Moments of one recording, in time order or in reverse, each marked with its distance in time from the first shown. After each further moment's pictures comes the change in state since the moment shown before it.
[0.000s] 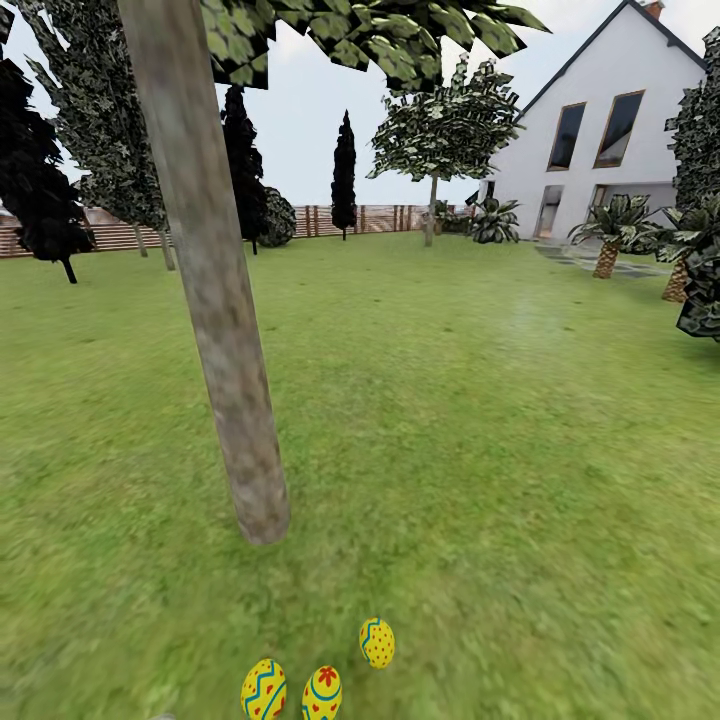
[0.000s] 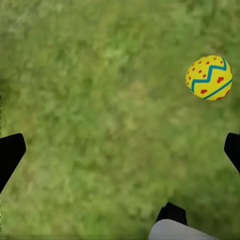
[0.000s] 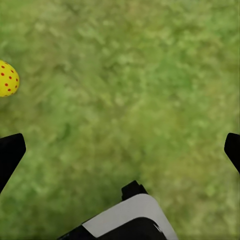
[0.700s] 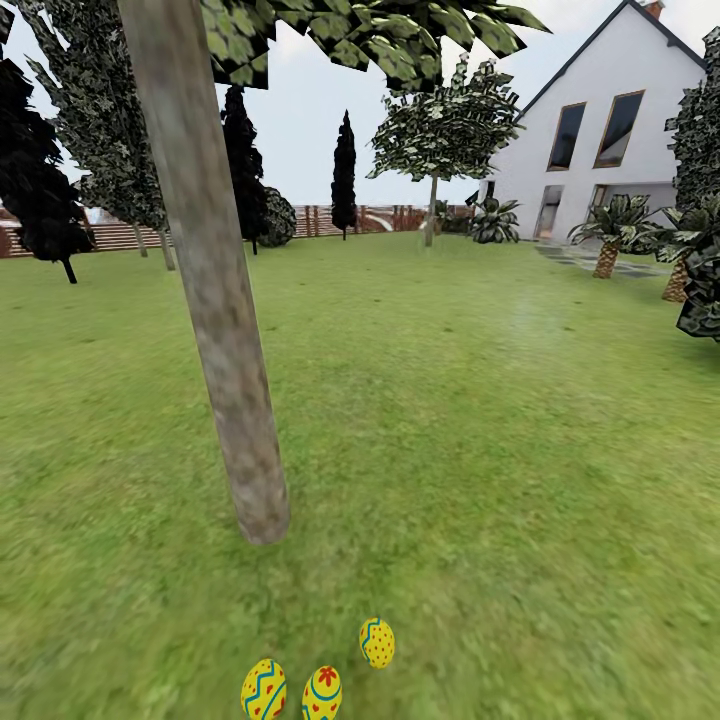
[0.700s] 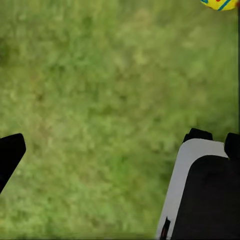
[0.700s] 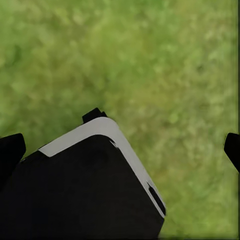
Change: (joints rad) left arm 0.203 0.000 -0.098 0.001 -0.002 -0.028 -0.029; right arm 0.006 -0.028 -0.004 0.276 0.001 -0.001 -0.001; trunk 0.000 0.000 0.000
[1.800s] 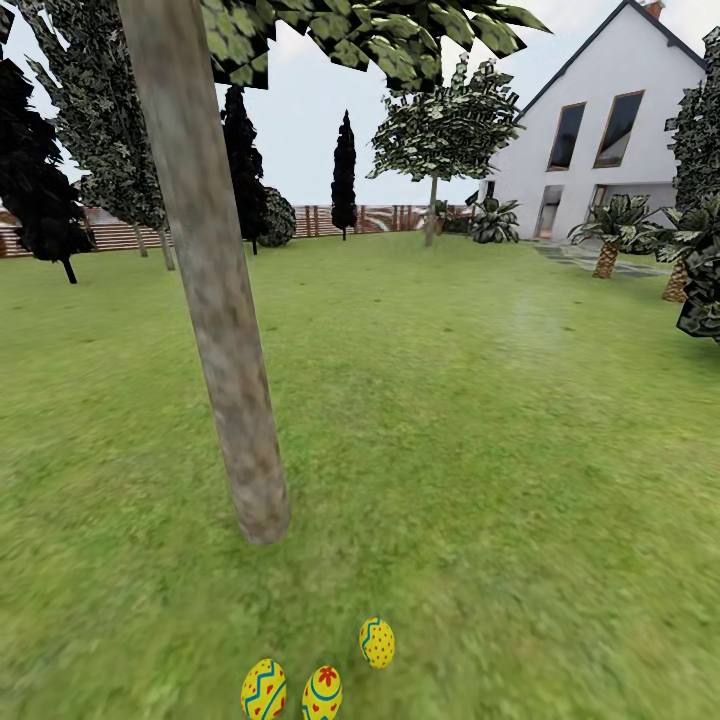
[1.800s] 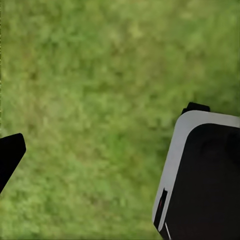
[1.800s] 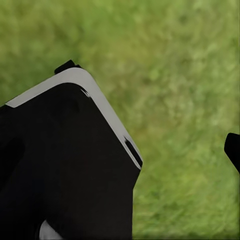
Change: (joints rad) left arm 0.056 -0.012 -0.002 -0.001 0.007 0.009 -0.014; right arm 0.006 -0.016 0.003 0.155 -0.008 0.003 -0.001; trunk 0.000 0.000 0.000
